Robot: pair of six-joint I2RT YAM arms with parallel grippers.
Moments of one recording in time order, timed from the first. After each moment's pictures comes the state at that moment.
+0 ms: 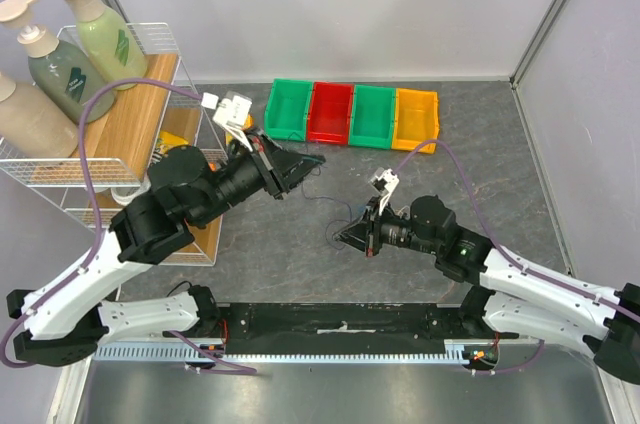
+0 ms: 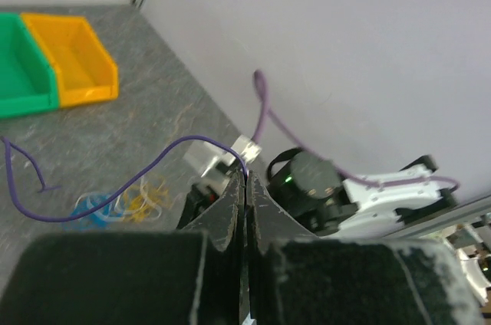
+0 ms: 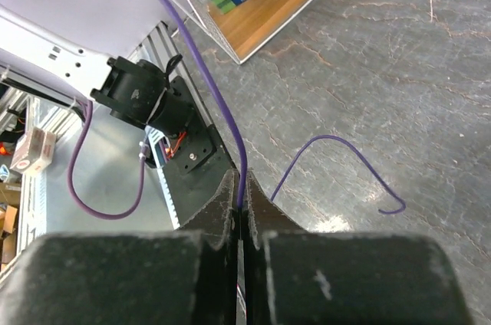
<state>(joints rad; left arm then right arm) -1.04 0.95 1.39 -0.37 -0.12 -0.62 0.95 0.89 0.56 0.15 -0.27 0.55</state>
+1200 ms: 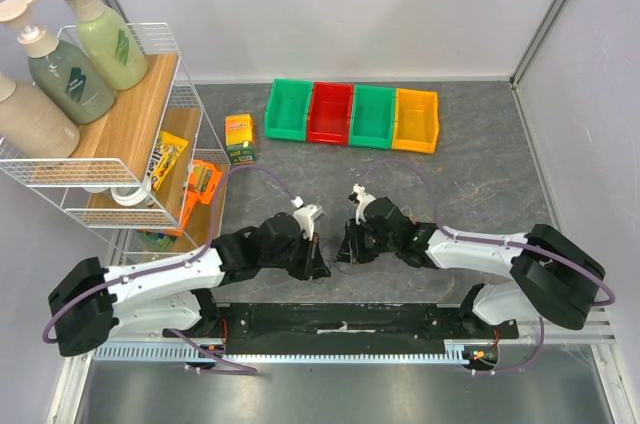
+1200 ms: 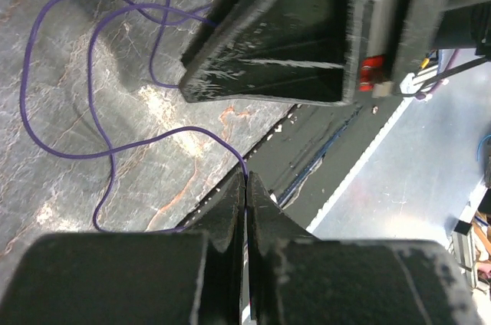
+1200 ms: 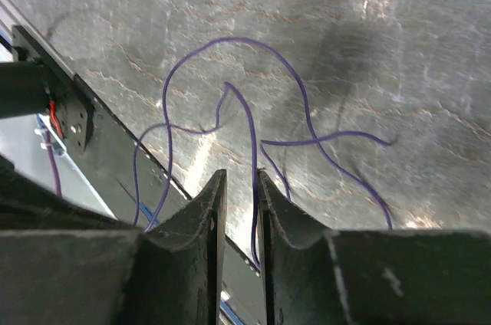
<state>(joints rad) -1.04 1.02 0.51 -0.16 0.19 -0.73 0.91 1.38 0.54 0.13 -0.25 0.76</state>
